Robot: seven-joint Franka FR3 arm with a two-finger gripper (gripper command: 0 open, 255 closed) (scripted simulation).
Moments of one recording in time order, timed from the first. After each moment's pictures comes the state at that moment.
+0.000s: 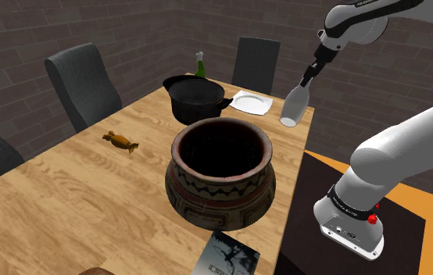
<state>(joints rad) -0.24 -0.42 -0.47 -2.41 -0.02 2.19 -0.71</state>
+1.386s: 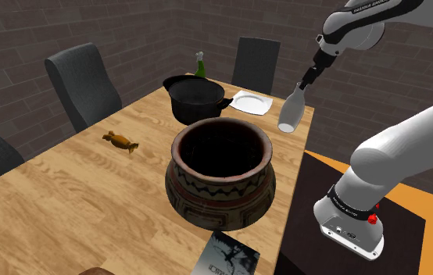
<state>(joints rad) -0.24 -0.41 -0.49 -2.45 -0.02 2.24 -0.72</state>
